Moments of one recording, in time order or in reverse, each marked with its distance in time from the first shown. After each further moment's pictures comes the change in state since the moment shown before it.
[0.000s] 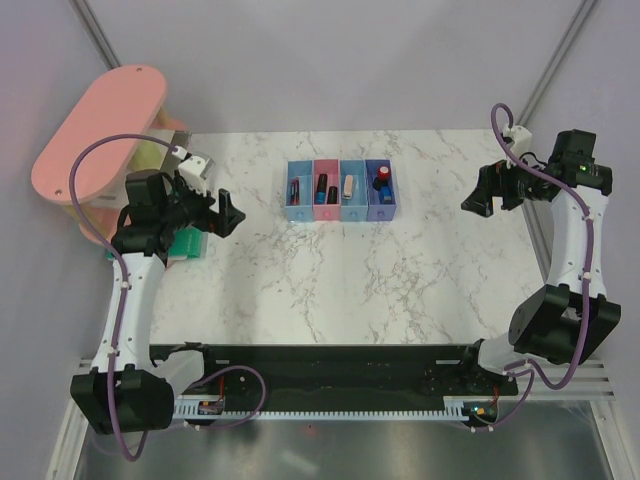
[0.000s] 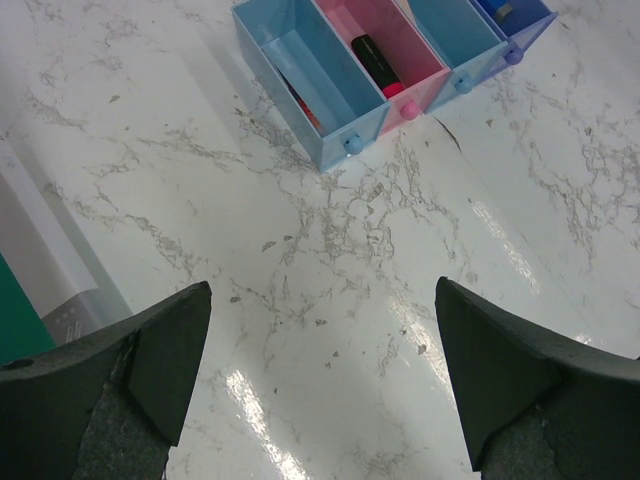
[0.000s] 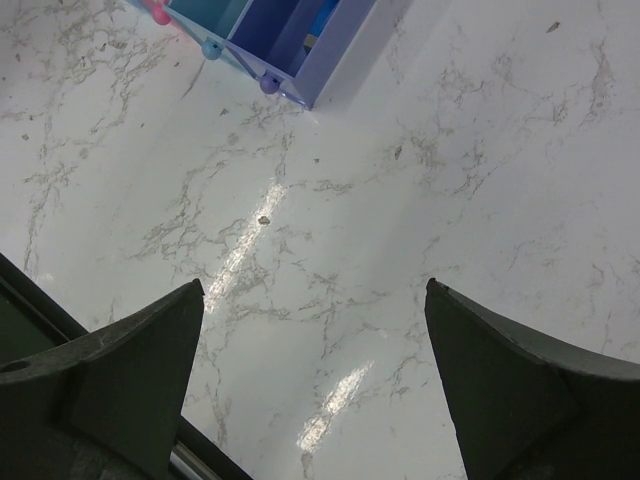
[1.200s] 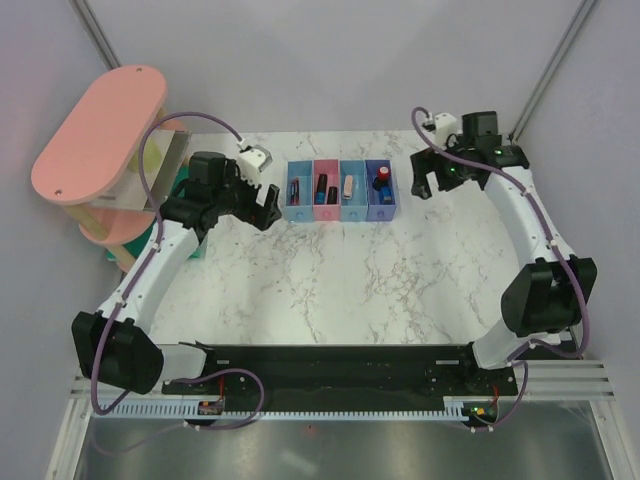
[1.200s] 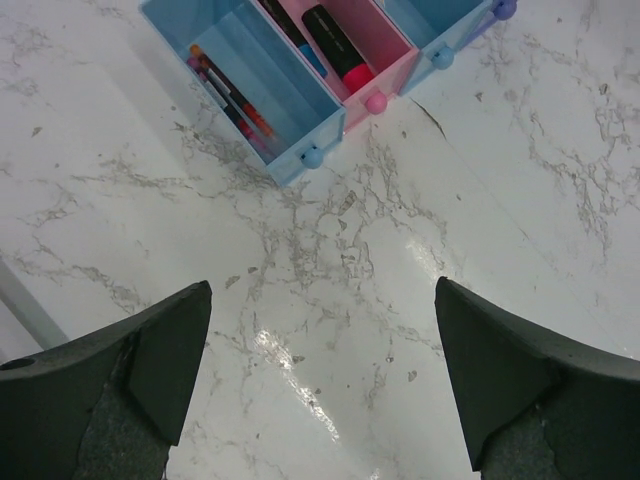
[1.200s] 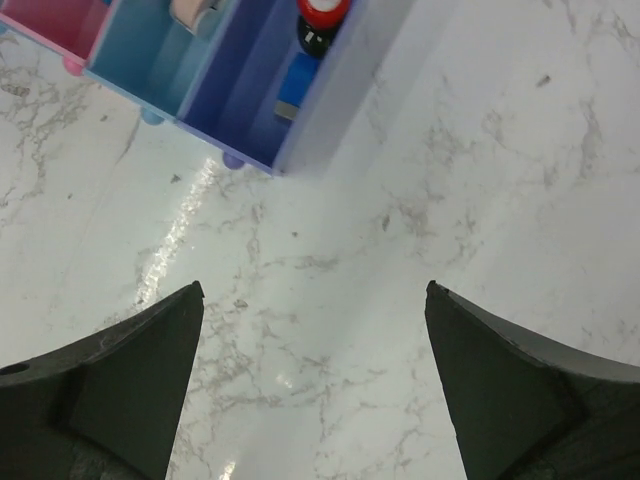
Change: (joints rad) left arm -0.349 0.230 0.118 0.015 -0.276 -0.019; right arm 0.468 0.154 0.045 0.280 0.496 0.325
